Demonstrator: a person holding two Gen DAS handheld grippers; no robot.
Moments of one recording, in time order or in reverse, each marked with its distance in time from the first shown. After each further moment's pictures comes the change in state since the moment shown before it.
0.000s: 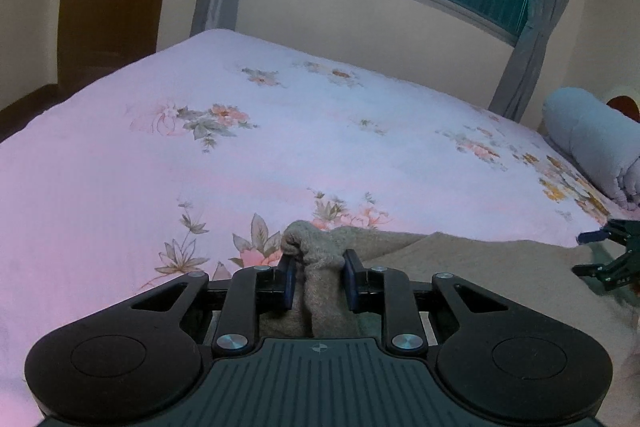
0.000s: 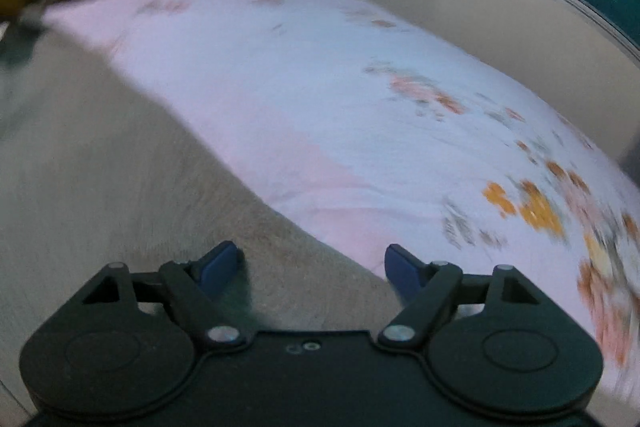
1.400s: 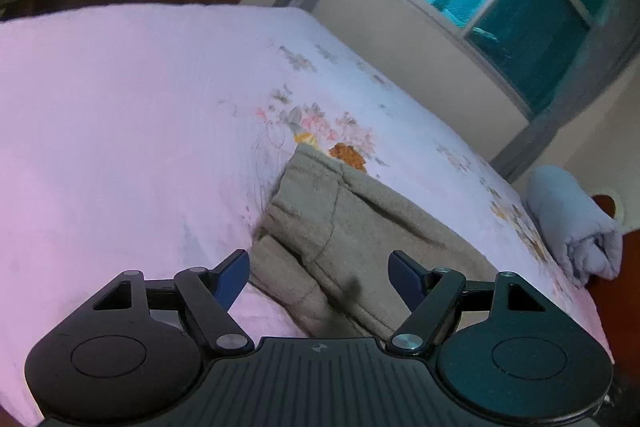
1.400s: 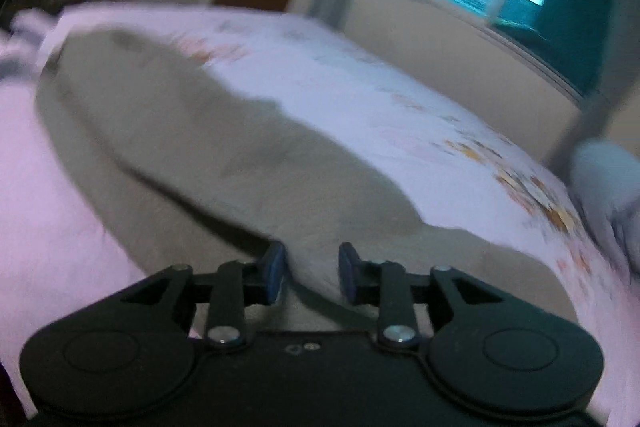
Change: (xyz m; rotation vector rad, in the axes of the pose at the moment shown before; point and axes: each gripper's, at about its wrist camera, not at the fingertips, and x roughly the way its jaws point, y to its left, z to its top) left arm -0.250 0.006 -0.169 -0.405 -0.021 -0.008; right arm -0.230 0.214 -0.119 0.094 -0.127 -0.223
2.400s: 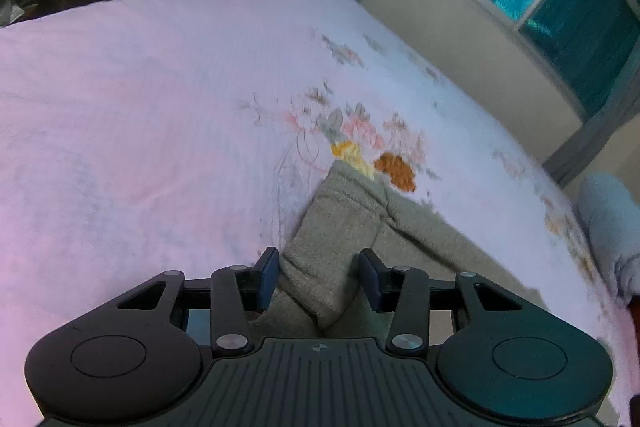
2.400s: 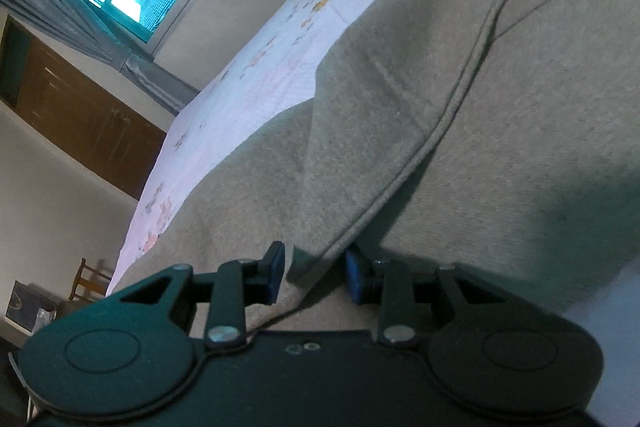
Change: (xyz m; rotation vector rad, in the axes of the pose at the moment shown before) left arm 0.060 -0.016 0.034 -0.012 0.049 0.173; right arm 0.032 -0.068 -0.091 1.223 0.015 0.194
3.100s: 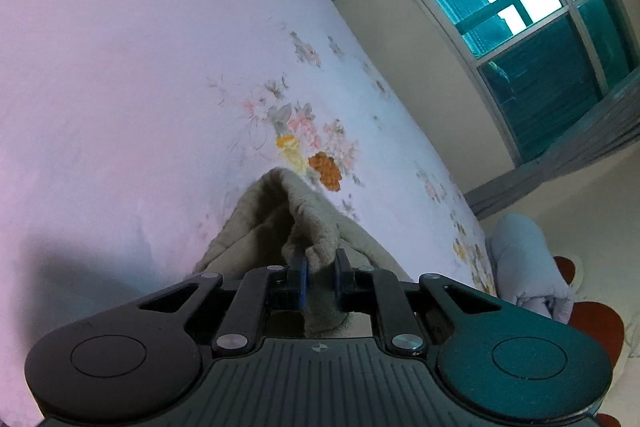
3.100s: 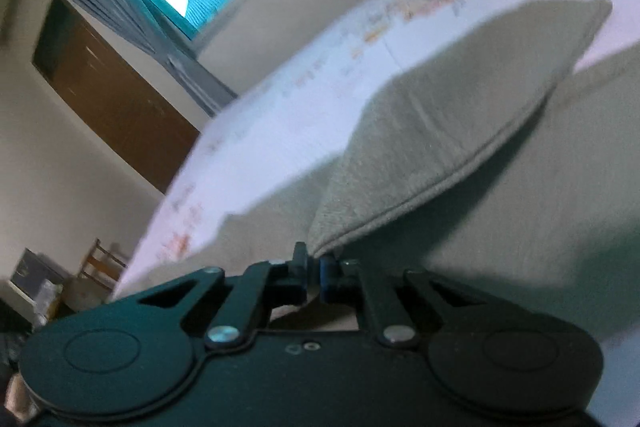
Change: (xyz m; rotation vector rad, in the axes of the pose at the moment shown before) left arm -0.041 0.022 -0.007 -0.215 0.029 -0.269; right arm -0.039 0.025 0.020 -0.150 -0.060 0.085
